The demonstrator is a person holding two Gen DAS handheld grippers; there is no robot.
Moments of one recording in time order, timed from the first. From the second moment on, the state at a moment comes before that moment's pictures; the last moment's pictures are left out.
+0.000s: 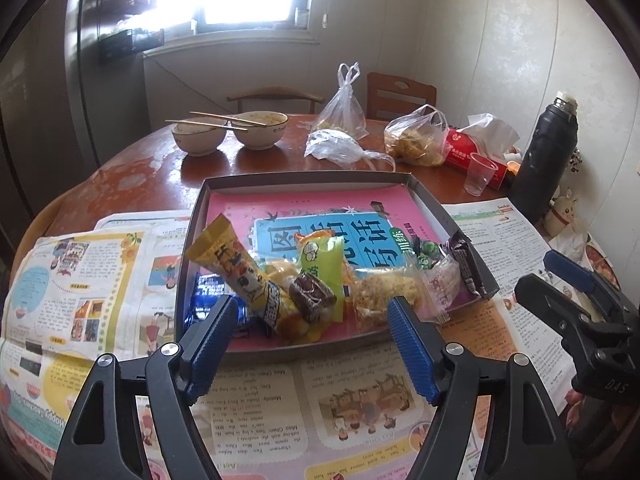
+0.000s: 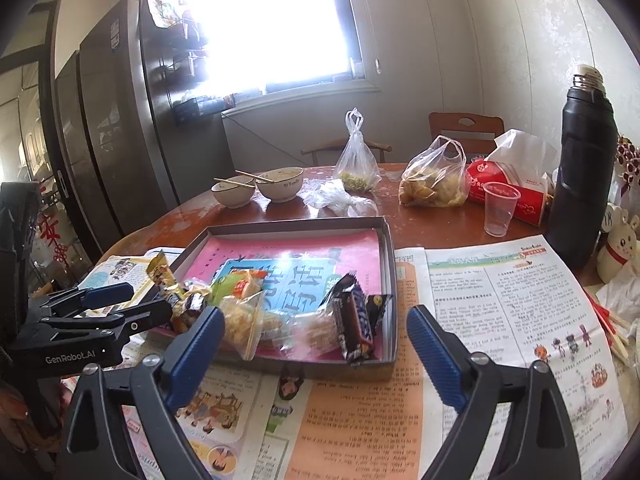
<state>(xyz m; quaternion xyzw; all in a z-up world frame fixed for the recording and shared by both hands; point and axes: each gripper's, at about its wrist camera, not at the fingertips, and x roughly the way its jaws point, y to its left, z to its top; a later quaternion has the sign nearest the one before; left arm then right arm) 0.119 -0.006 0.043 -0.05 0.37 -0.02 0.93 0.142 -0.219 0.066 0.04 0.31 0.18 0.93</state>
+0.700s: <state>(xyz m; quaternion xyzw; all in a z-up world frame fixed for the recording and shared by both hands) 0.058 -0.018 0.010 -0.04 0.40 -0.02 0.92 0.084 -0.200 0.035 0.01 0.36 0.16 0.92</state>
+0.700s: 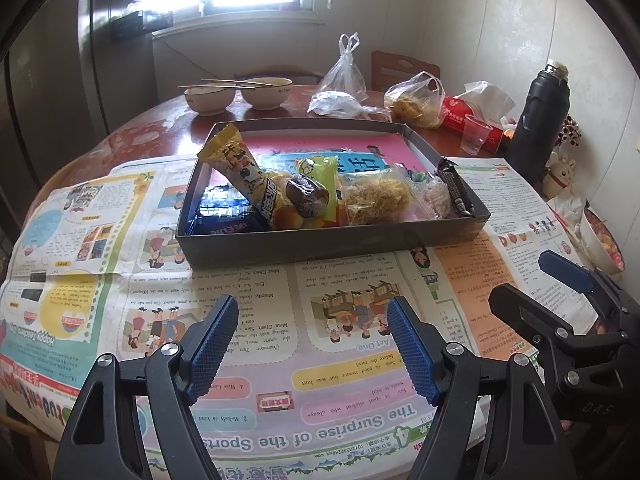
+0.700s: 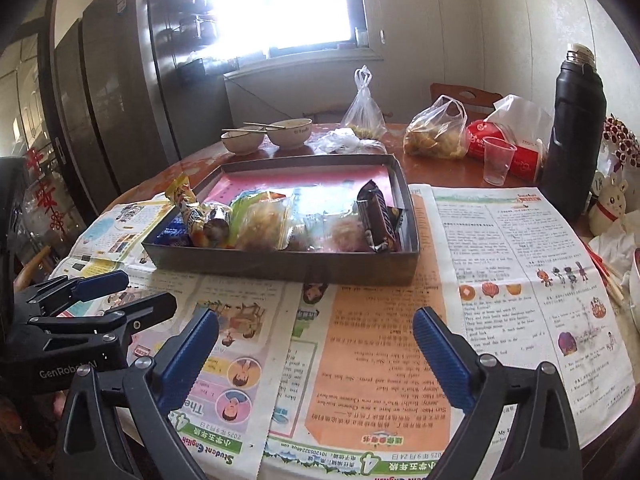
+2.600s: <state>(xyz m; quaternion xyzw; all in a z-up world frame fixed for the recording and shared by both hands) 0.061 -0.014 0.009 -0.03 0.40 0.00 0.91 0.086 -0.210 0.032 0.03 0.37 0.16 0.92</state>
